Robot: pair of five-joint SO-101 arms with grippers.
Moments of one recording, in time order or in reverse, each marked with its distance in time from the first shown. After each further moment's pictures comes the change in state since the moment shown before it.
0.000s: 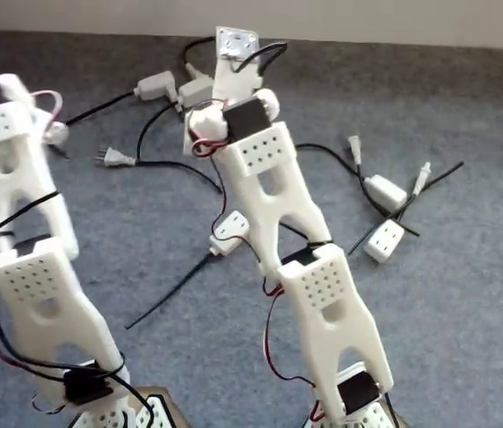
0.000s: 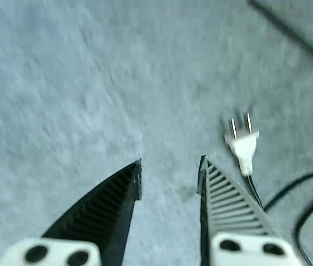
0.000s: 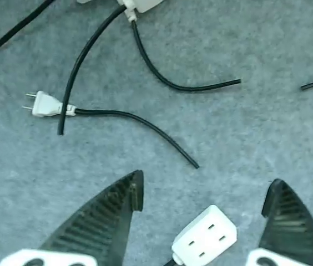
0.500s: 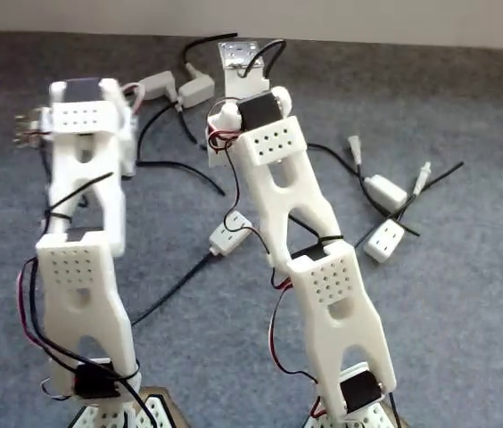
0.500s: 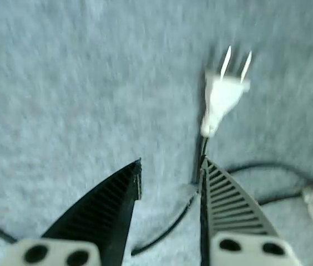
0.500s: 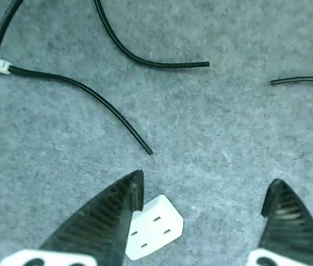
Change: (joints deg) left arm 16.2 4.0 4.1 -7.8 43.3; right arm 3.1 0.0 8.8 0.1 13.4
